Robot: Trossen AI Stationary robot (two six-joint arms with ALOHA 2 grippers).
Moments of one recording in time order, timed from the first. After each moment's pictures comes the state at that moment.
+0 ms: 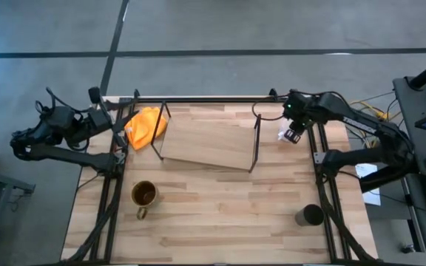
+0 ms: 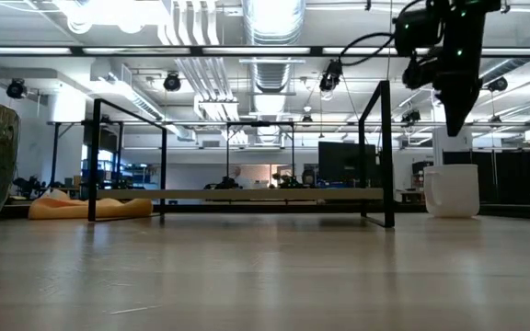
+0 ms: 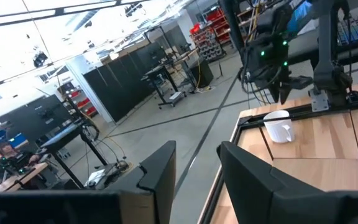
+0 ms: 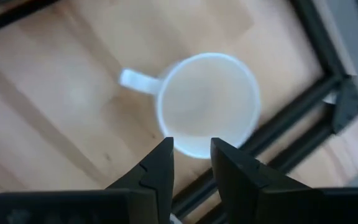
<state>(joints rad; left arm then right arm) -0.07 0.55 0.97 -0.45 -0.58 0.48 -0.61 1.17 1.02 -1.24 0.17 -0.03</state>
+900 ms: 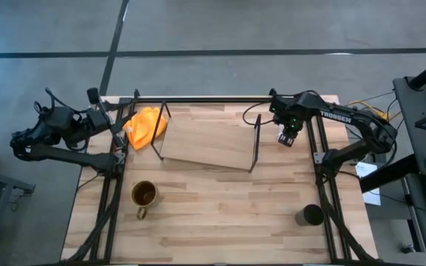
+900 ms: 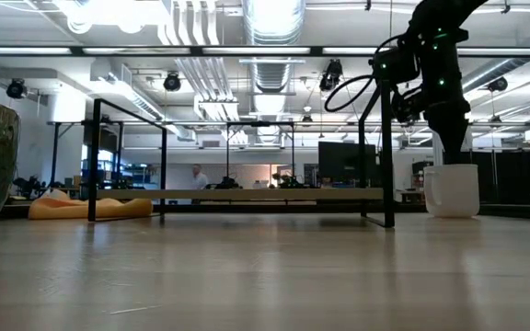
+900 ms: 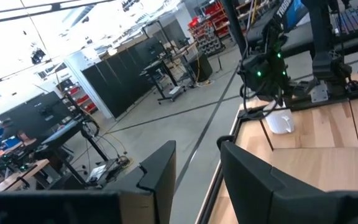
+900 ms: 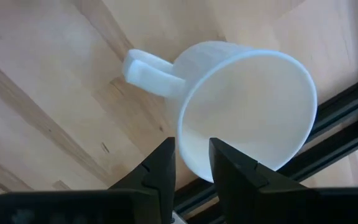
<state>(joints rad) -0.07 0.52 0.97 -0.50 -0.58 0.49 -0.61 1.39 1.01 -1.22 0.16 -0.08</state>
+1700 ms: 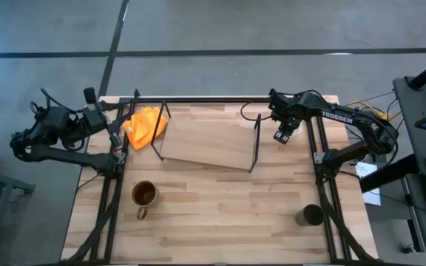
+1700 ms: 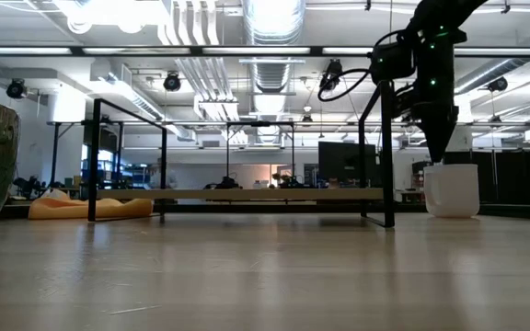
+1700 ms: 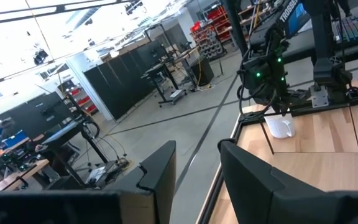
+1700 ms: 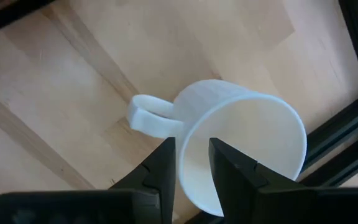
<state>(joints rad) -0.07 0.49 0.97 -0.51 -0.58 0.48 -0.61 1.38 1.01 -1.12 0.15 -0.03</state>
